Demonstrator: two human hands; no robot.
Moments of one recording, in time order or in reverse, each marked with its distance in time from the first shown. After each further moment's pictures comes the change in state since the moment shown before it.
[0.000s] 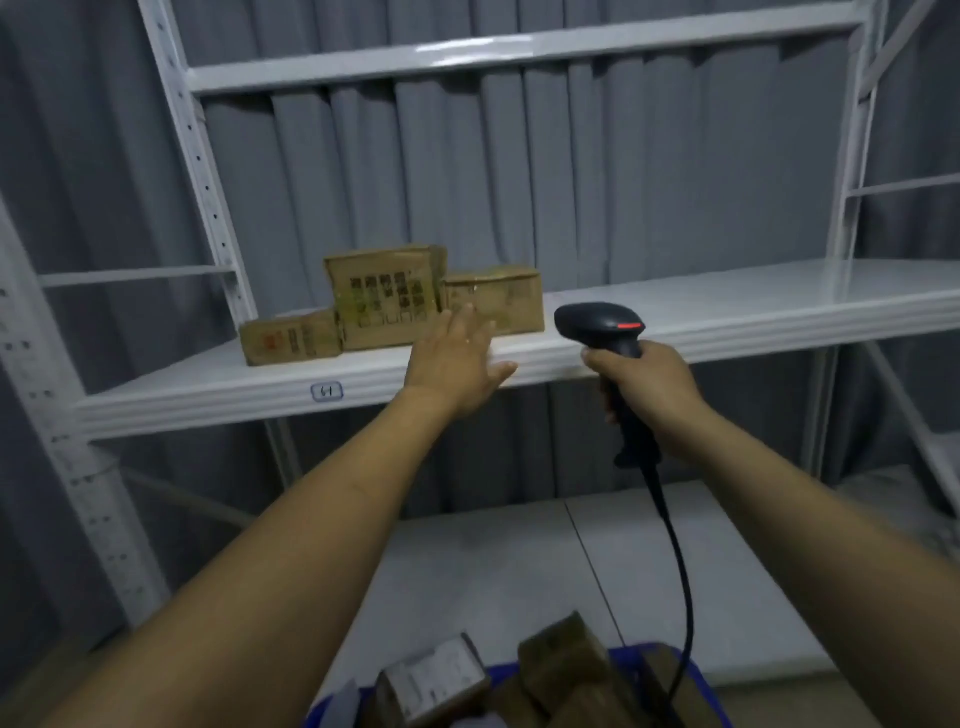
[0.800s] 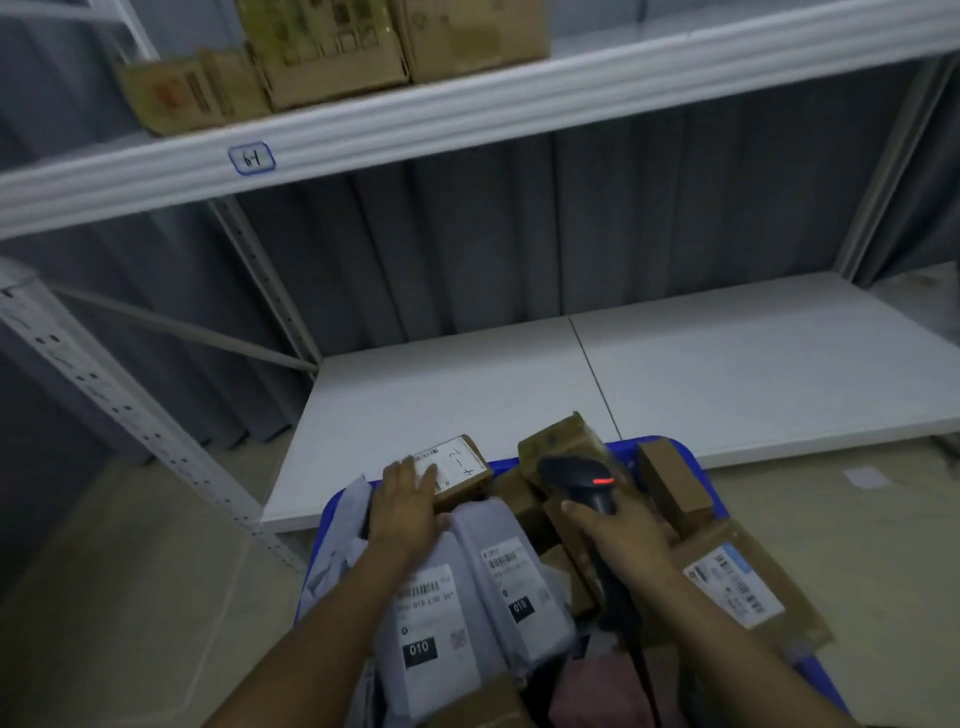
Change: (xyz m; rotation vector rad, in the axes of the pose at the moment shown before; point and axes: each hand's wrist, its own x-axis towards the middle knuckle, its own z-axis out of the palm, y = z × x) left_hand -0.282 -0.027 0.283 -0.027 -0.640 -0.281; right_hand -0.195 0.247 0.046 -0.095 -0.261 0.605
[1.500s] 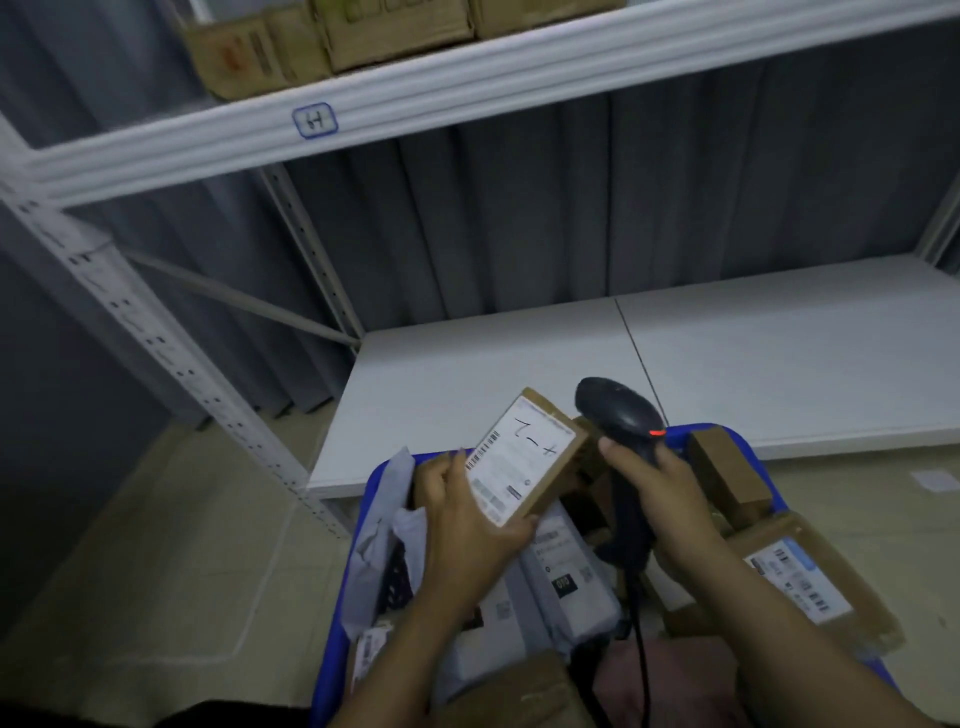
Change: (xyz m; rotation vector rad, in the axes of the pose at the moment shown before) left_hand -0.091 0.036 -0.041 -0.731 0.273 -0.065; right_hand 0.005 -0.018 0.018 0.311 -0.013 -0.110
